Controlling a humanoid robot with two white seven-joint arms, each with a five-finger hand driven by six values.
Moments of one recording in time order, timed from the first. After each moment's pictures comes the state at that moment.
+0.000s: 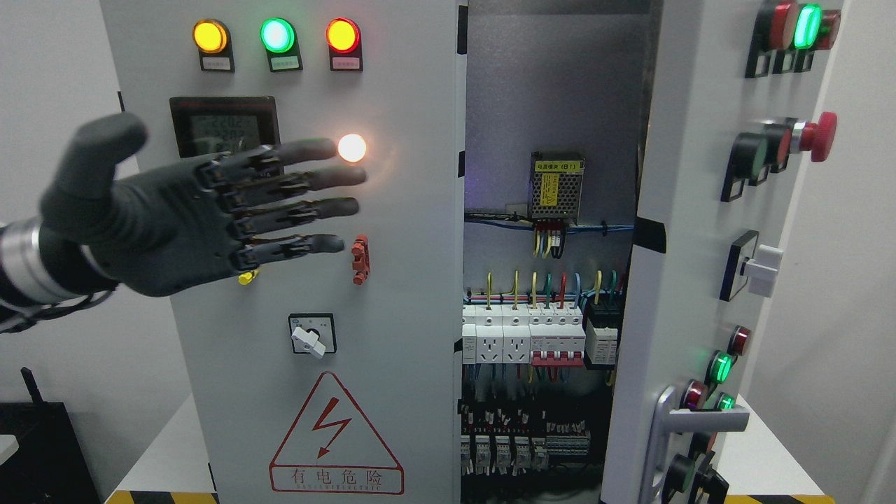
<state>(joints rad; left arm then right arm) -1.60 0.83 -1.20 -1.45 1.76 0.25 -0.86 0.08 0.12 0.06 -0.04 0.00 0.10 0.07</state>
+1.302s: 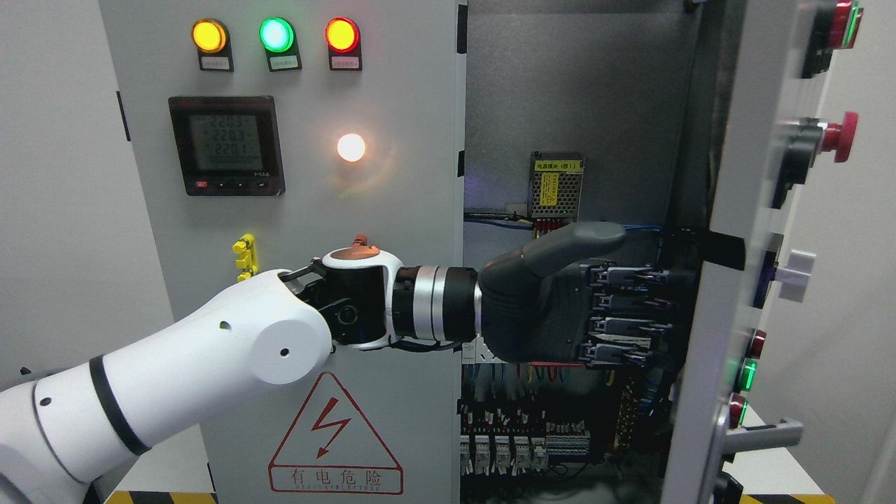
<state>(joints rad) -1.68 0.28 -1.36 -1.27 1.75 0.25 -0.63 0.08 0.12 0.06 -0.04 0.00 0.10 0.07</state>
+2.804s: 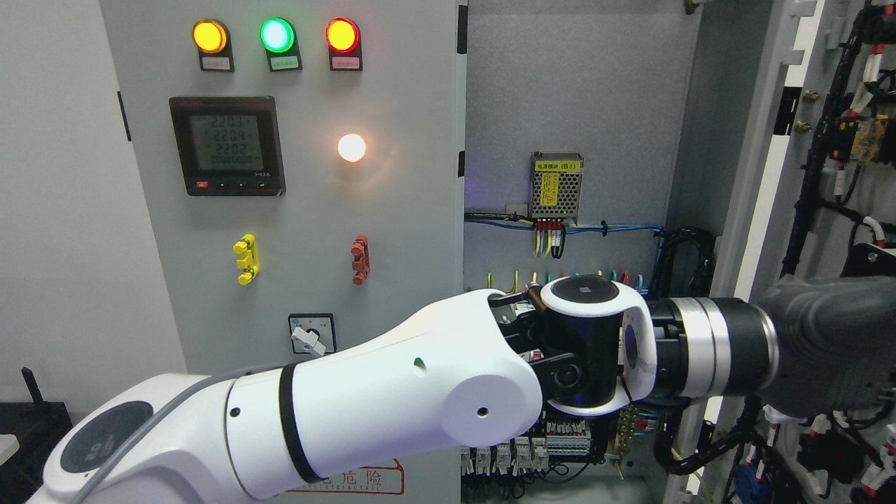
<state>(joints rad) -1.71 -0.04 -1.28 -1.36 1.72 0.13 -0.16 0.08 0.12 0.06 -0.04 0.00 0.10 0.07</state>
